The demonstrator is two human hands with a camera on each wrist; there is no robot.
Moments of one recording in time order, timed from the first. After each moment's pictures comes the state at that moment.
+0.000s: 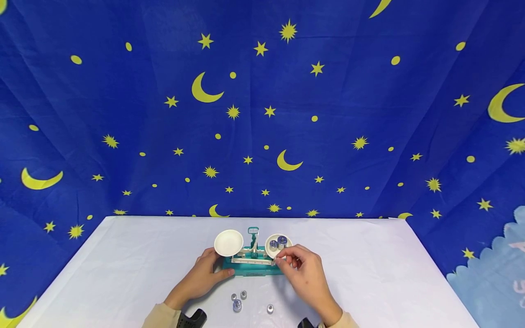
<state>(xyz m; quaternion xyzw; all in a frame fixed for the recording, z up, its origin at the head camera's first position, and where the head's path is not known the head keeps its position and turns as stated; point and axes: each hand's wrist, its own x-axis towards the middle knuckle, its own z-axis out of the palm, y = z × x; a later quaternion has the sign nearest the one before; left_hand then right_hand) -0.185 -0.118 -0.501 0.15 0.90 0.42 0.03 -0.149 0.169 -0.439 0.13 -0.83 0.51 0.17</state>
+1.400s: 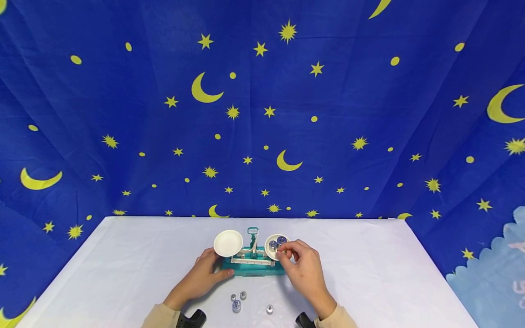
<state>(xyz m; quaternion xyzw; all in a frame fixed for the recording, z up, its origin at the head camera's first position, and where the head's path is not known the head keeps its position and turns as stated) -0.185 -0.117 -0.501 0.15 0.89 0.42 0.03 -0.168 0.165 -0.450 0.11 -0.86 0.45 0.22</state>
